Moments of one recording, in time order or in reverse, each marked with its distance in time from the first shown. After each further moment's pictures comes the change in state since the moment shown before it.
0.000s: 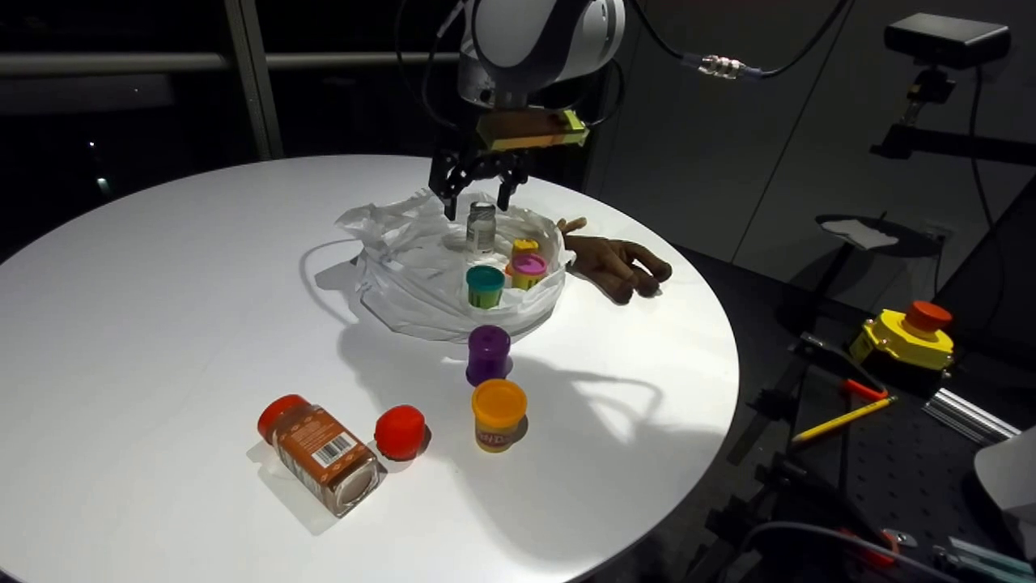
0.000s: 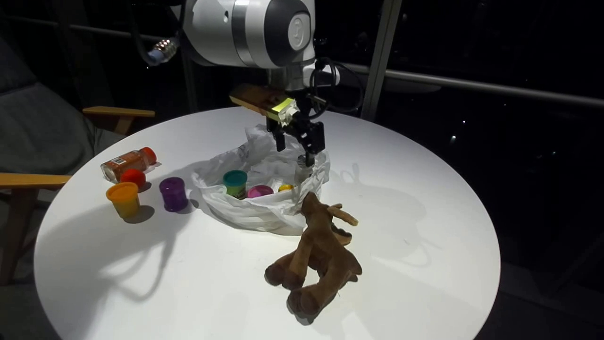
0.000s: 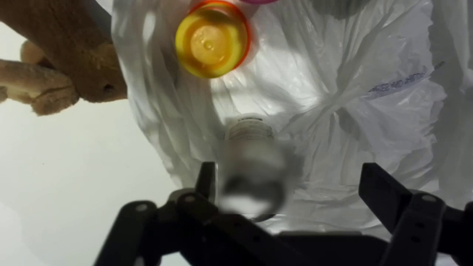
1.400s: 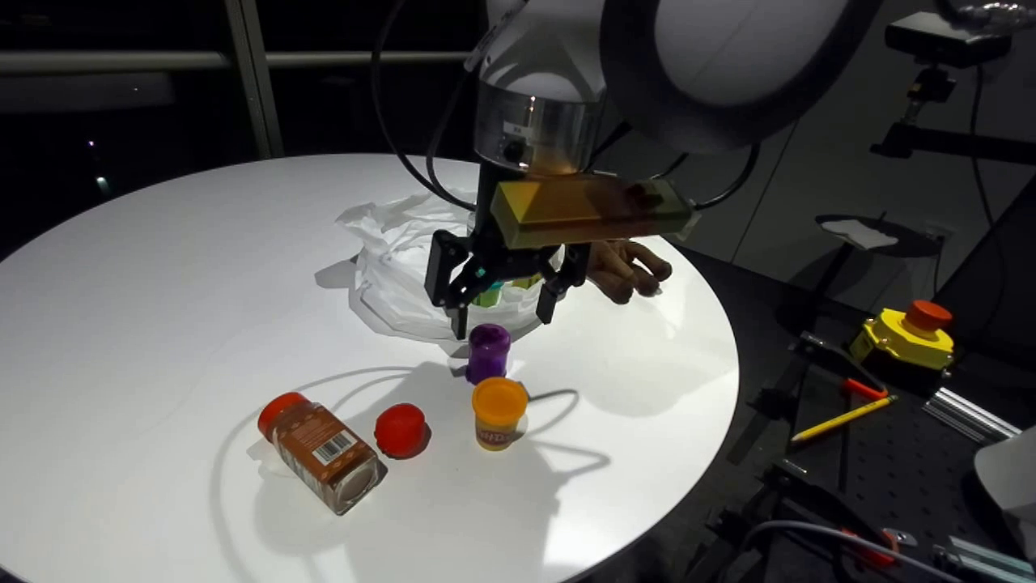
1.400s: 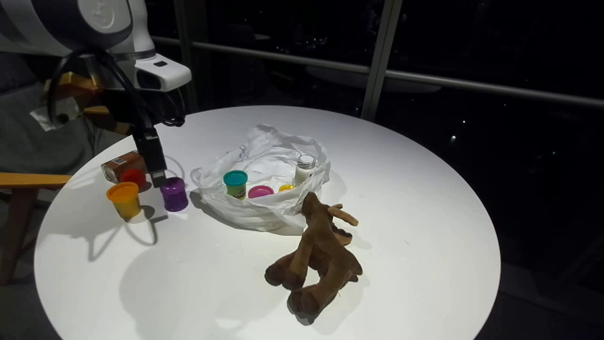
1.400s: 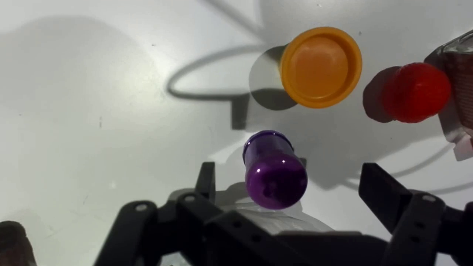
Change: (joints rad) arm 0.261 -0.337 0.103 -0.567 -0.002 0.141 0.529
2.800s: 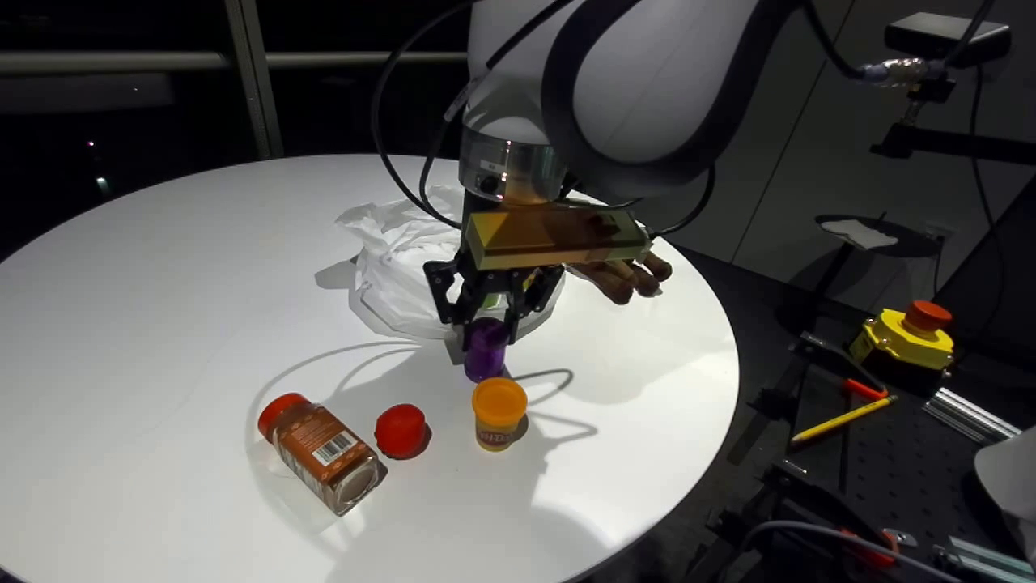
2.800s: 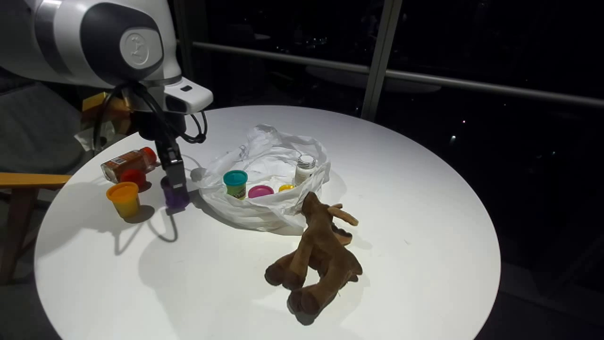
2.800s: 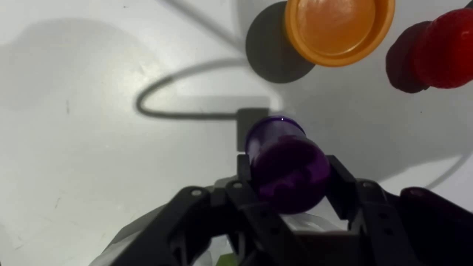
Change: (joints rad) arm -0.039 0.123 -0.003 0.086 0.029 0.039 -0.026
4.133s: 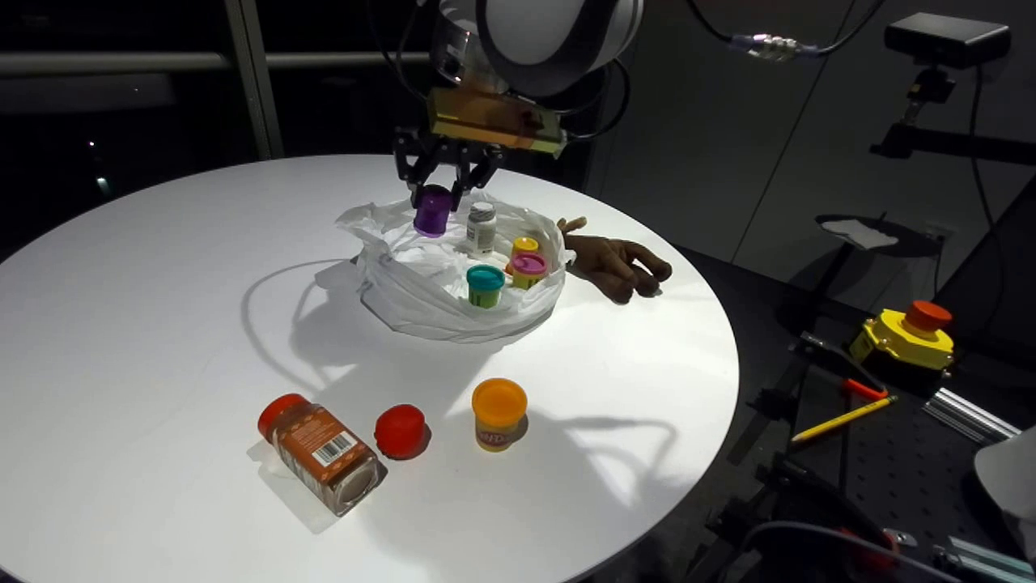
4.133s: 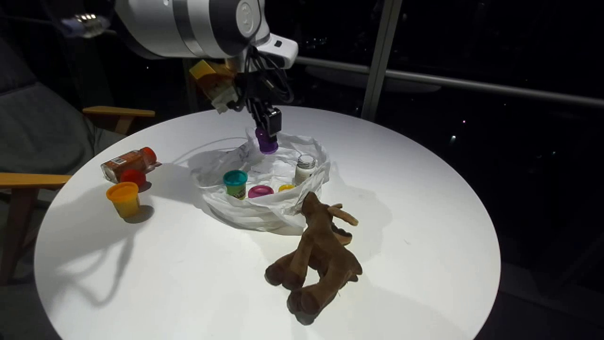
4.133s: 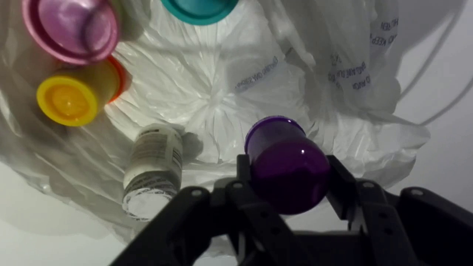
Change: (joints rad) arm -0.117 0.114 -0.096 0.326 -0.079 0.070 -0.126
